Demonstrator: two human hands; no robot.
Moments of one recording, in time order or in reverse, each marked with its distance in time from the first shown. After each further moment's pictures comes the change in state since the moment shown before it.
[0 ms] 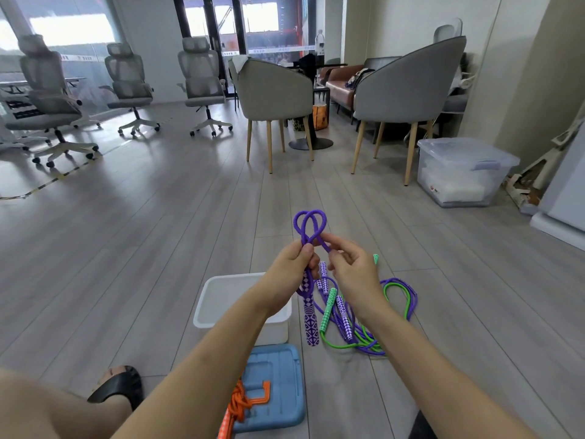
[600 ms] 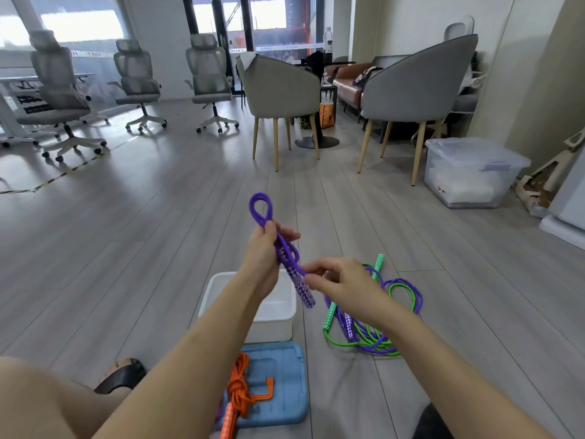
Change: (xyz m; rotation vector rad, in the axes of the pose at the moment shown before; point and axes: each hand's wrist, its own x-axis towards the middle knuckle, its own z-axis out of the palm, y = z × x) left_hand 0.020 0.002 -0.035 -0.506 0.397 -0.006; right_hand -0.009 -0.008 -0.004 -0.396 -0.477 -0.038
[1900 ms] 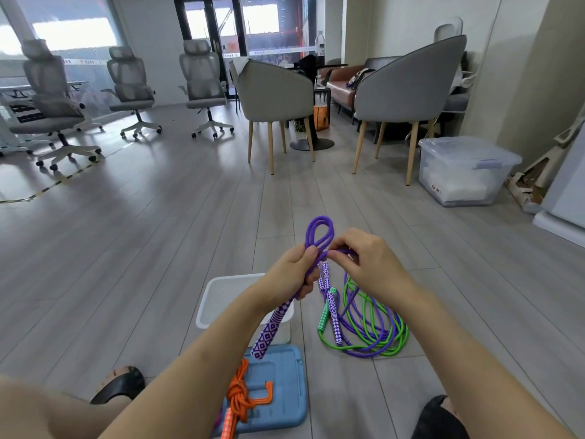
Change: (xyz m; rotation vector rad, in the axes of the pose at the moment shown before) left_hand -0.039 -0.004 0.019 0.621 -0.526 -0.079; right_hand 0.014 0.020 -0.051 -0.492 0.259 -0.311
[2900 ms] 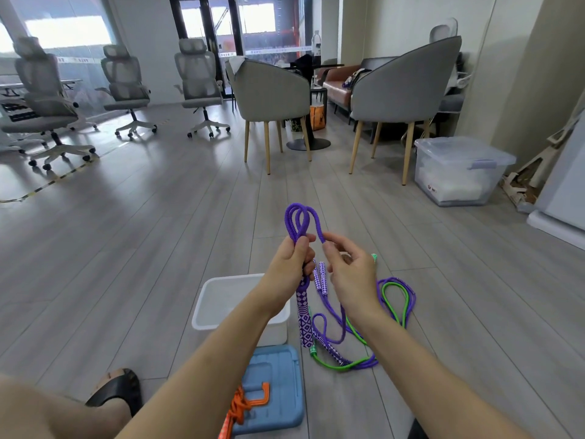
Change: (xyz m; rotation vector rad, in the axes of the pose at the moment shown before) left_hand 0.009 -0.004 0.011 -0.197 0.231 0.116; right_hand -0.007 -0.043 0.044 0.769 0.396 0.547
